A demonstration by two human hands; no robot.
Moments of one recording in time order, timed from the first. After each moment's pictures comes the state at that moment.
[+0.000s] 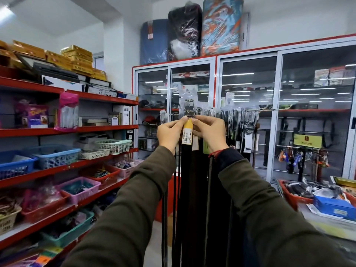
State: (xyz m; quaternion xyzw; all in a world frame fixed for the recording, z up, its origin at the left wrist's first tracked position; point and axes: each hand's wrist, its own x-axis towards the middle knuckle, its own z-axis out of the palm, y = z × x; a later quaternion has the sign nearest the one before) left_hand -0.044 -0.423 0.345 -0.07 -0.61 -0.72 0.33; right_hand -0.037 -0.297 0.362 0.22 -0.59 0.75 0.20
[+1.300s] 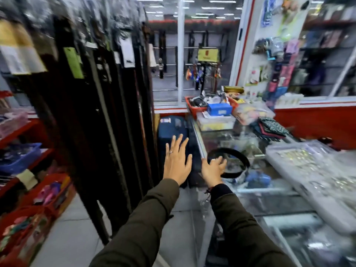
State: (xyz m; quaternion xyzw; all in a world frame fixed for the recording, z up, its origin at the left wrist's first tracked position) left_hand -0.035 -0.108 0.027 -0.29 -0.90 -0.29 0.15; right_hand 0.004 0.010 0.015 -0.36 -0.75 0.53 0.17
